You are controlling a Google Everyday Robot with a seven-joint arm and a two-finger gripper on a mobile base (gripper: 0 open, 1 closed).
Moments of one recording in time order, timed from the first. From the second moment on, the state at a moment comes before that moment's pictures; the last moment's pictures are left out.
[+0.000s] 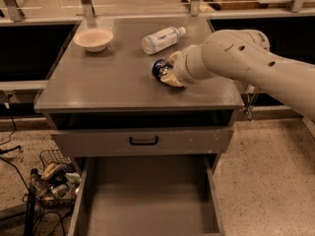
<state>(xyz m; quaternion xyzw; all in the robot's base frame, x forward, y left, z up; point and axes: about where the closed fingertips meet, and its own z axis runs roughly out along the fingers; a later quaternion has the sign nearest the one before) 0.666 -0.047 0.853 -0.58 0.69 -0.05 0.43</state>
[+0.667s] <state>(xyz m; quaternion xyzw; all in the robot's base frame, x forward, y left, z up) 0.666 -0.047 0.853 -0.58 0.69 -0.05 0.43</state>
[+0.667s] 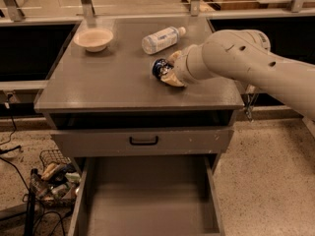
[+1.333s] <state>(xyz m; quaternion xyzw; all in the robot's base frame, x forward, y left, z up) 0.666 -0.047 0.853 -0.58 0.69 -0.05 0.43</state>
